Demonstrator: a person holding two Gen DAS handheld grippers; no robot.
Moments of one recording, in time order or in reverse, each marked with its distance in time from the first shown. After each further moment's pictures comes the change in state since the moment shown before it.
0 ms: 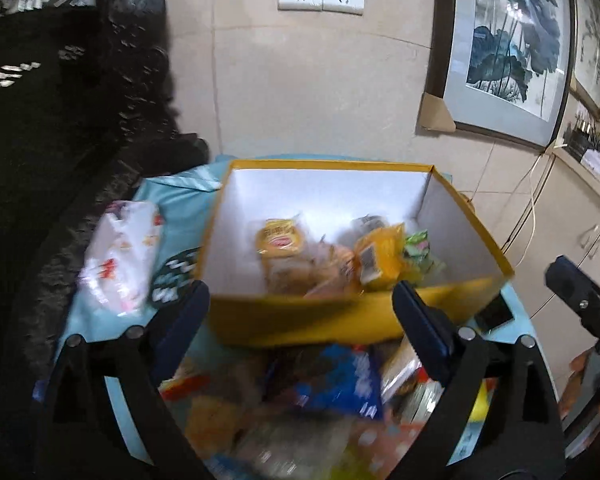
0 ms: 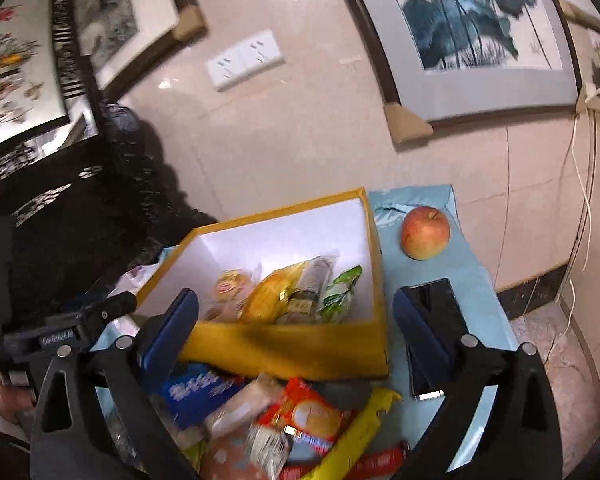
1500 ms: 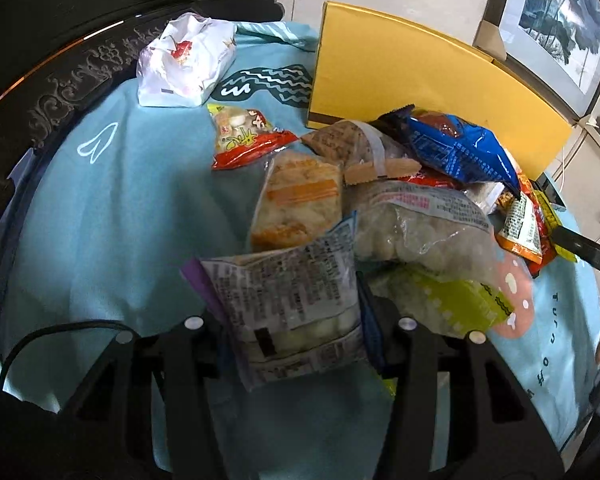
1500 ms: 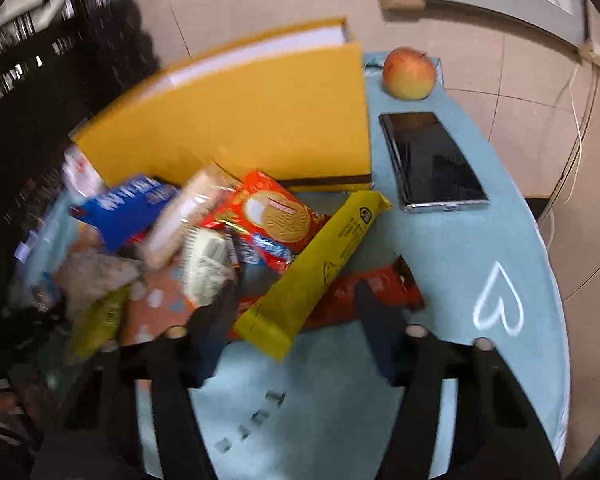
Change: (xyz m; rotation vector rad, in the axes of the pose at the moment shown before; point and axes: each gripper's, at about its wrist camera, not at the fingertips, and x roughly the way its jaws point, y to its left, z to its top) left arm 0.015 0.066 -0.176 -0.163 0.227 0.040; right arm 0.057 -0.009 -0.108 -0.076 0.418 -0.167
